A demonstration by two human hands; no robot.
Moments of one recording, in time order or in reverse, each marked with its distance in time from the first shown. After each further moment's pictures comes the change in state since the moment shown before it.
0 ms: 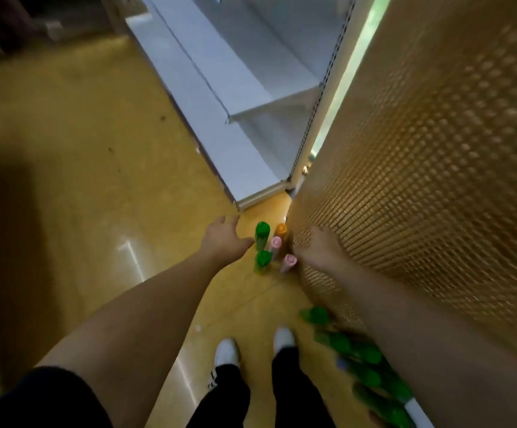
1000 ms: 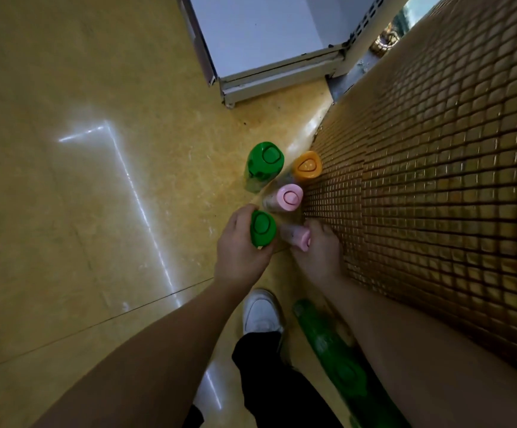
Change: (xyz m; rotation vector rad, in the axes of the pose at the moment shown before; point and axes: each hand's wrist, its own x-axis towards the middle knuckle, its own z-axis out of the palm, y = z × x) left_hand 0.292 -0.127 0.411 -0.448 0.224 -0.092; right_hand 0.364 0.182 0.340 -0.063 -0.051 -0.068
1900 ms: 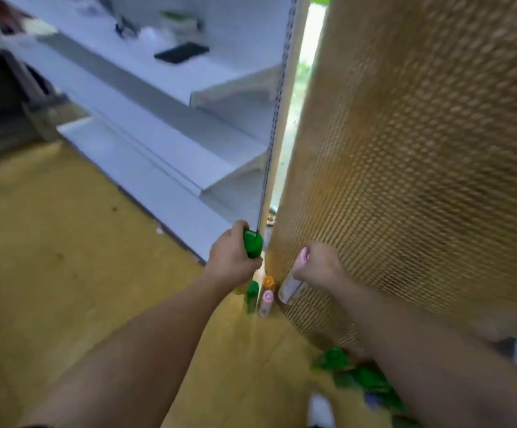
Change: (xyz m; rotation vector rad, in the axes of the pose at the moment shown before) left_hand -0.193 0.340 -0.444 0.319 -0.183 0.665; right_hand -0.396 -0.253 -0.354 0.279 0.452 0.148
